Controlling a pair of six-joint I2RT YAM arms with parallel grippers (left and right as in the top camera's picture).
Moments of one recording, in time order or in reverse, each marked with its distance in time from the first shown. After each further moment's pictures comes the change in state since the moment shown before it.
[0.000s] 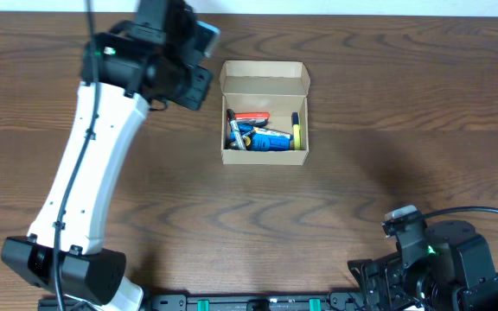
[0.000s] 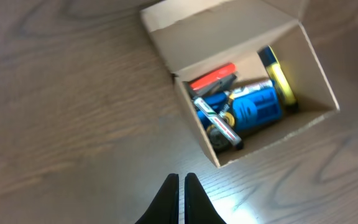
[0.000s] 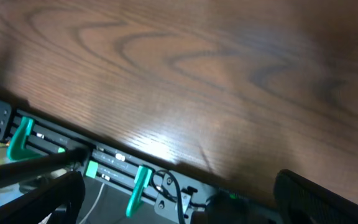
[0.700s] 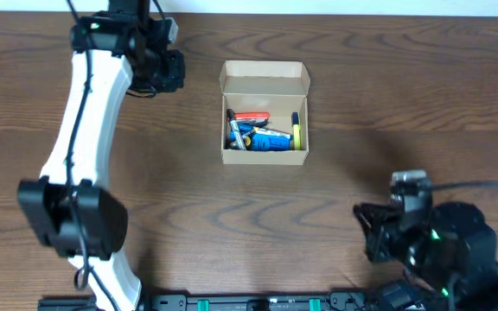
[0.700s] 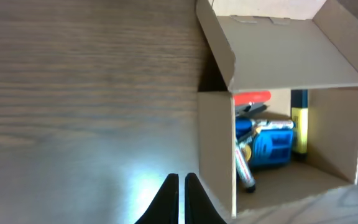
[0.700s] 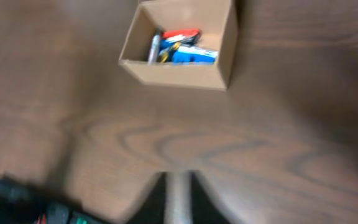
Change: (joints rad) left arm 0.156 0.226 0.000 0.075 0.126 -0.238; right arm 0.000 0.029 -0.069 0.431 -0.002 0.258
